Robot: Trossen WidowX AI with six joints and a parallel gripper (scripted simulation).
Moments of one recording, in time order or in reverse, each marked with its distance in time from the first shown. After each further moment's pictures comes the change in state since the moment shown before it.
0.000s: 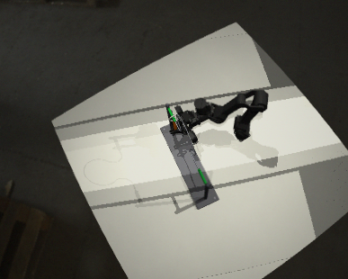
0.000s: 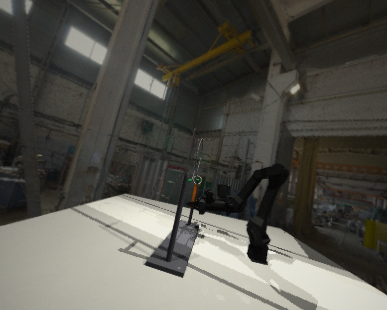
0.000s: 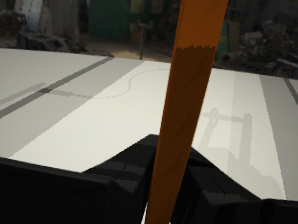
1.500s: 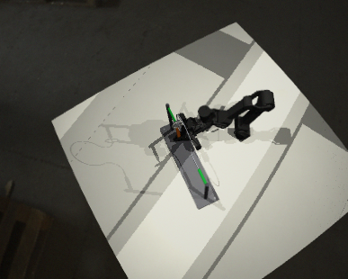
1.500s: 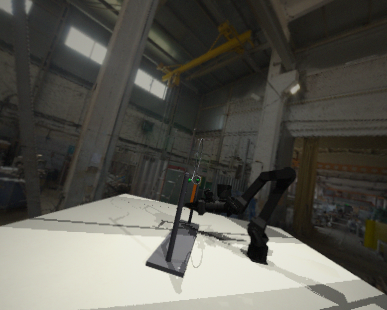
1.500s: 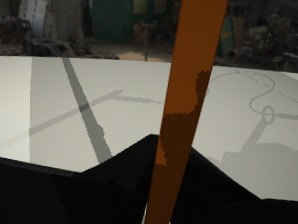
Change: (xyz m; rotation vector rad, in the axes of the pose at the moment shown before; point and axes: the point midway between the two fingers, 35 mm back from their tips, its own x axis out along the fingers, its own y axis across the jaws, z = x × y) arm 0.001 0.043 0.002 0.053 0.006 0.017
